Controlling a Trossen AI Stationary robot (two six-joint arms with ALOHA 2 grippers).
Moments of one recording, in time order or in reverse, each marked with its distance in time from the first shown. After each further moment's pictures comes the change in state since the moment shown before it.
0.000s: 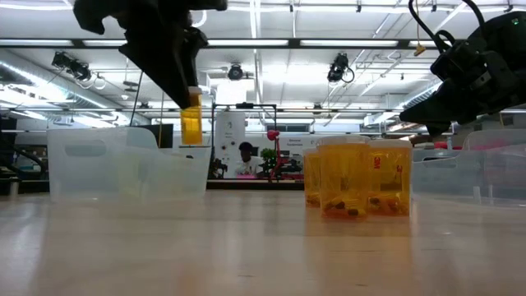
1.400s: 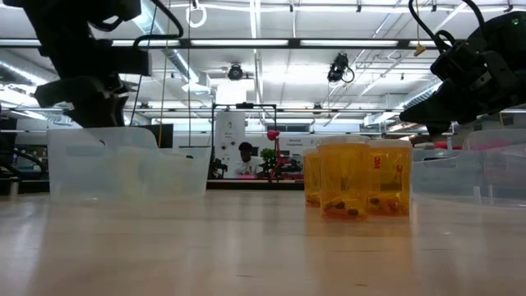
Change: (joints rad) left arm 0.073 -0.387 -0.547 0.074 -0.089 -0.284; right arm 0.000 0.000 0.000 0.000 0.000 0.000
